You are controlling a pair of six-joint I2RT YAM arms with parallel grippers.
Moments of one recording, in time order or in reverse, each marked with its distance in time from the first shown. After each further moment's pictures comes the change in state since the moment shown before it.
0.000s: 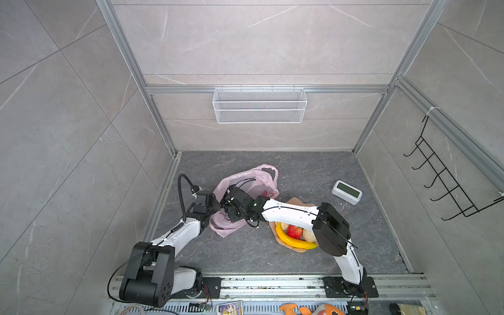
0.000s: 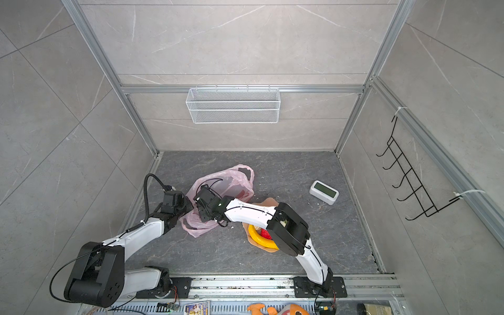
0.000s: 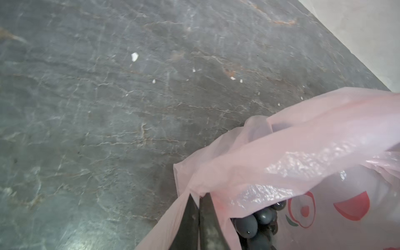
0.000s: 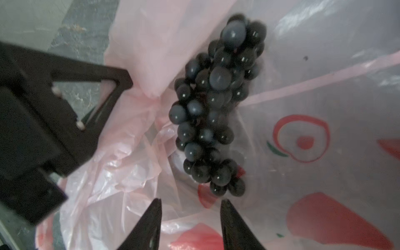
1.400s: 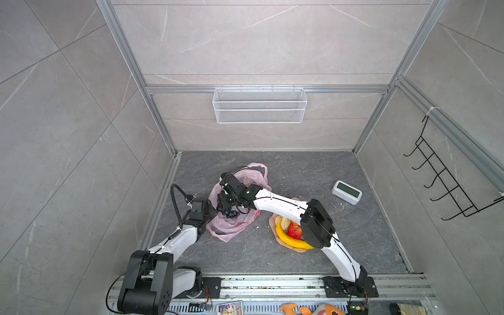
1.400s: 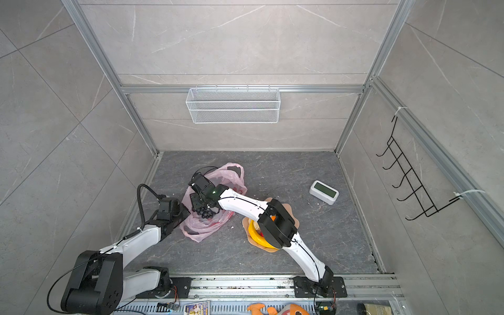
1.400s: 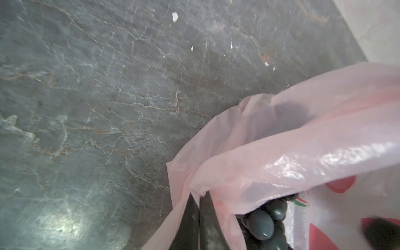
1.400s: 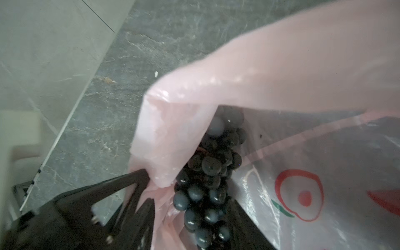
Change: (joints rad) left arm 0.060 -0.087 -0.105 -0.004 0.061 -0.084; right arm -0.072 0.235 0.410 -0.084 -0.082 -0.023
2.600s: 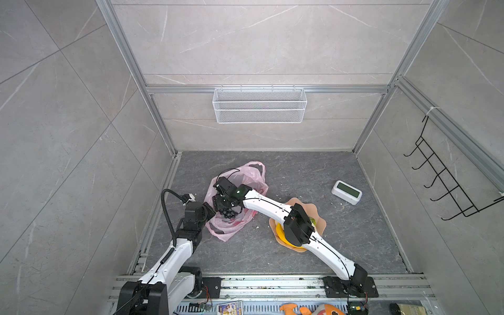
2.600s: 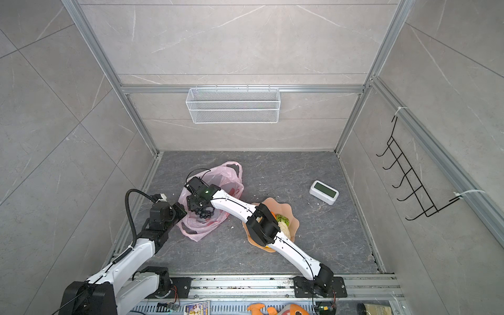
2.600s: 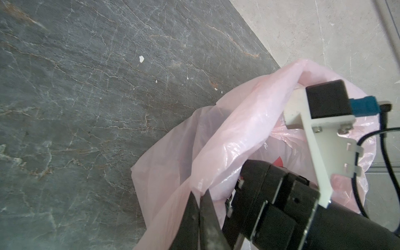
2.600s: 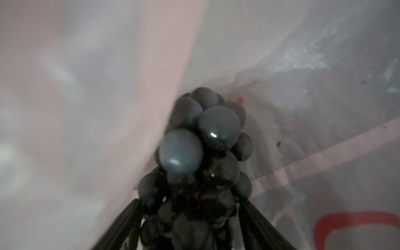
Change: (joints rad) left arm 0.018 -0.211 -0.098 0.116 0.084 0.036; right arm -0.010 0.356 0.499 -0.235 -0.031 0.092
